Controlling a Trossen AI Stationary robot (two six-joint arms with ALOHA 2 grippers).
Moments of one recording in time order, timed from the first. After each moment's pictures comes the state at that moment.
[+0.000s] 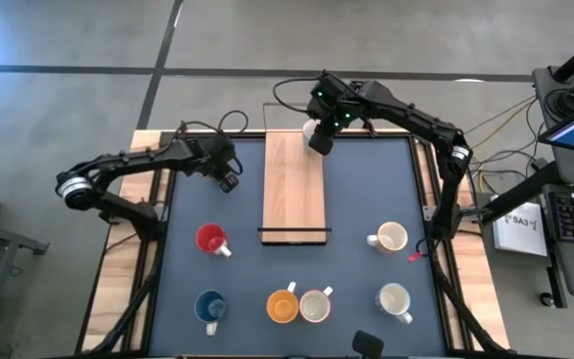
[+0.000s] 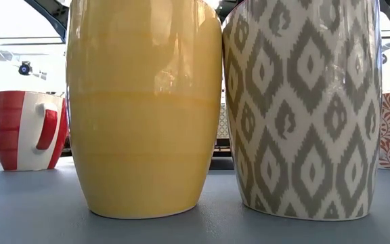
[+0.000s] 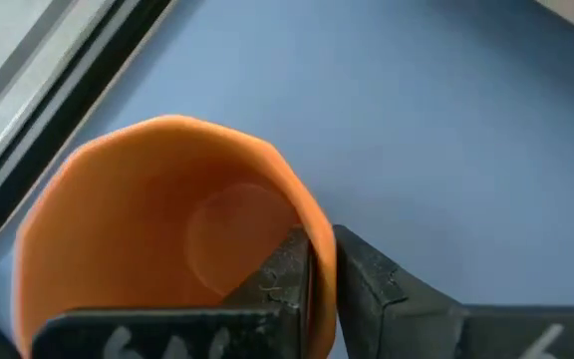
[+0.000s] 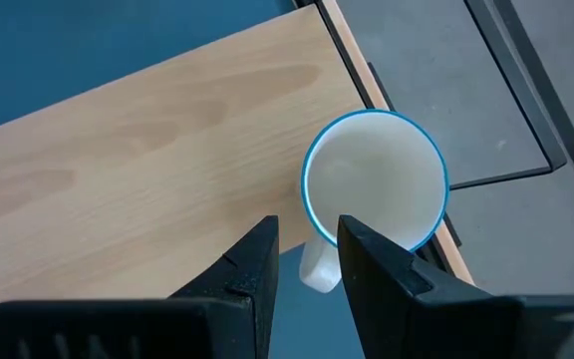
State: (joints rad) left arm 0.61 1.37 0.81 -0.58 -0.21 -0.02; right arm -0.55 1.88 1.97 -1.13 -0.03 -0.15
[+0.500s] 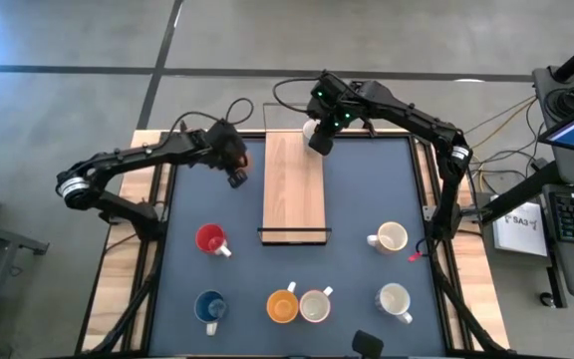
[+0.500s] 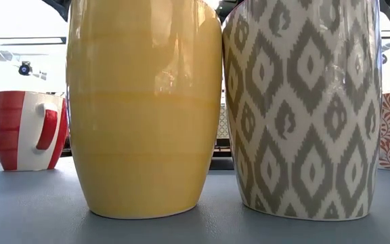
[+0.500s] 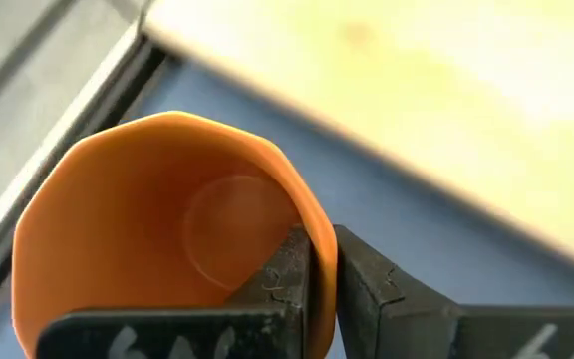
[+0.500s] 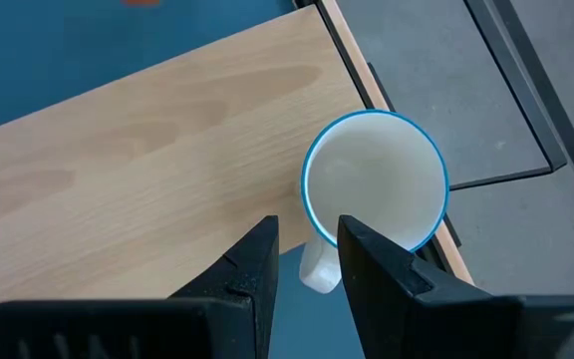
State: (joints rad) left arm 0.57 1.37 0.98 -0.58 -0.03 0.06; right arm -0.55 1.88 1.97 -1.13 -0.03 -0.15
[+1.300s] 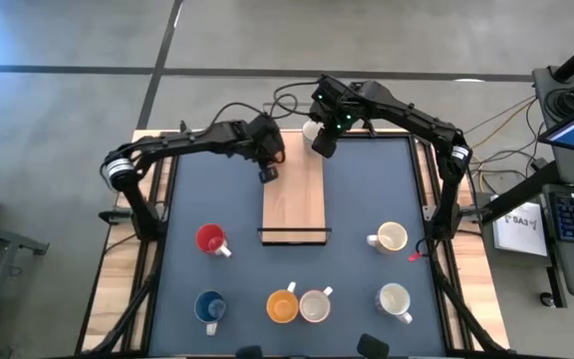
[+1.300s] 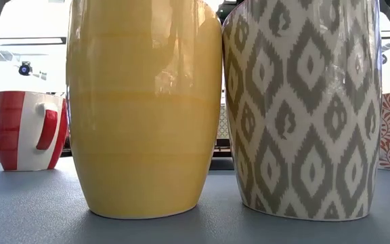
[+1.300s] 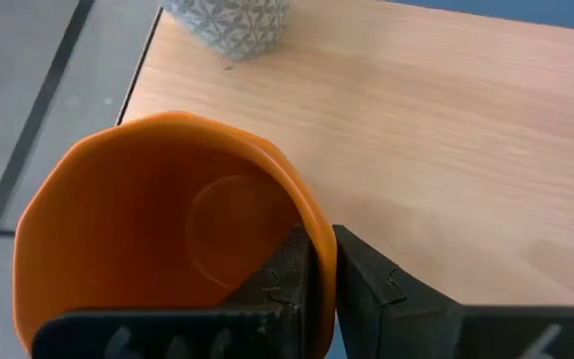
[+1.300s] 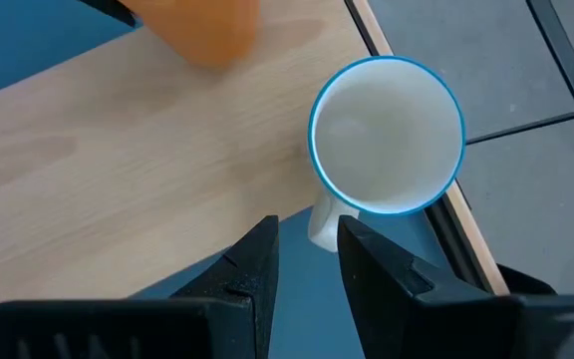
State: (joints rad) left arm 0.47 1.75 1.38 -0.61 -0.04 0.25; right arm -0.55 1.88 1.97 -1.21 -0.03 -0.12
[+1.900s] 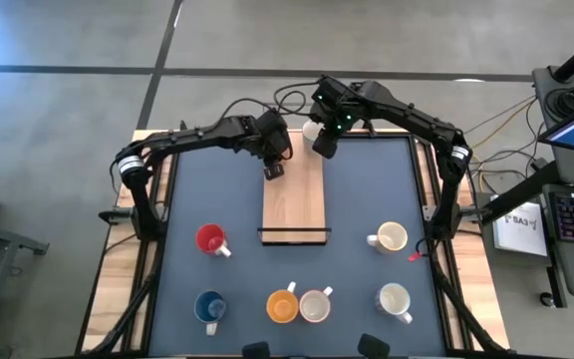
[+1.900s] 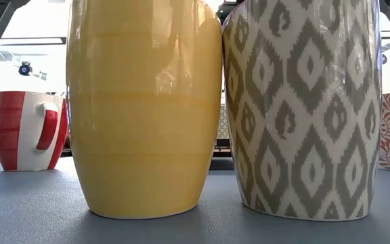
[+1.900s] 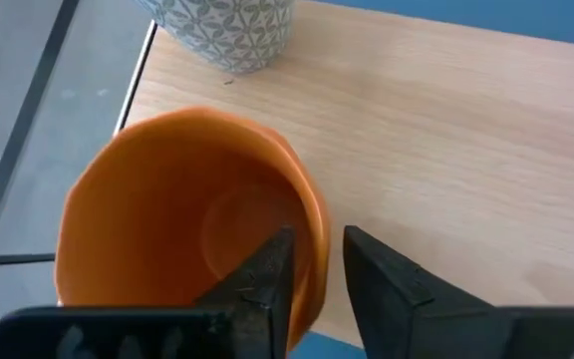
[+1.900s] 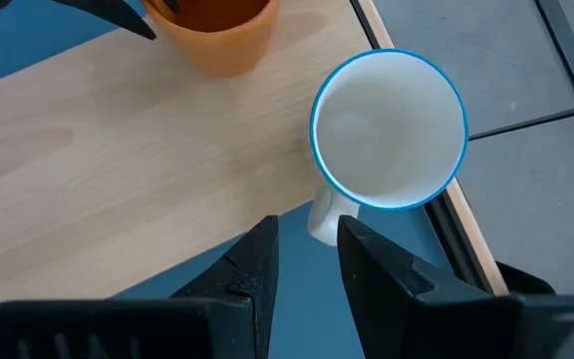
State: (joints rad) left arm 0.47 1.83 1.51 -0.71 -0.03 0.24; right arm -0.55 1.88 1.97 -1.22 -0.03 -0.13
